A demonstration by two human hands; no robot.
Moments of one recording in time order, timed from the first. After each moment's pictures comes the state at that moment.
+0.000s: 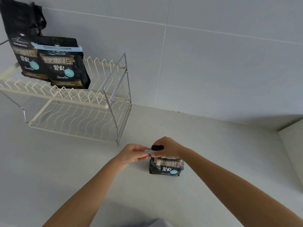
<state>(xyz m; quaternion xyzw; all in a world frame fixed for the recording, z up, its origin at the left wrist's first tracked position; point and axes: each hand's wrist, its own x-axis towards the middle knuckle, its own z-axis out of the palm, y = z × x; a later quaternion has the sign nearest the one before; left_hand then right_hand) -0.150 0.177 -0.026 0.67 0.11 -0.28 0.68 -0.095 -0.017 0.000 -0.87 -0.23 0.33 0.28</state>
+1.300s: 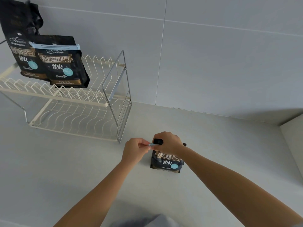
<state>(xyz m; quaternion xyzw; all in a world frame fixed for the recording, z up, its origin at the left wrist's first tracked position) -0.156 0.149 -0.010 0.85 0.12 -0.06 0.51 -0.100 -0.007 0.002 -0.94 -0.17 0.23 0.21</state>
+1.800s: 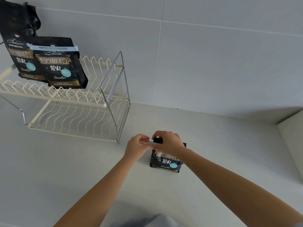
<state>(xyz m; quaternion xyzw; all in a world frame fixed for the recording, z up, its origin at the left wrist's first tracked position) -0.139 0.144 -0.018 0.83 0.13 -0.12 0.53 -0.105 -0.012 0.002 -0.94 -0.15 0.18 0.23</state>
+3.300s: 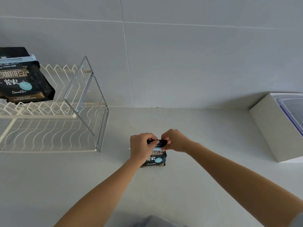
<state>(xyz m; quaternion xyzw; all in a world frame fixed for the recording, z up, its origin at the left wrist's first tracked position) -0.125 0.063 -0.007 0.91 -0.05 0.04 0.41 -0.098 -0.102 0.017 -0.93 -0.13 0.25 0.26</state>
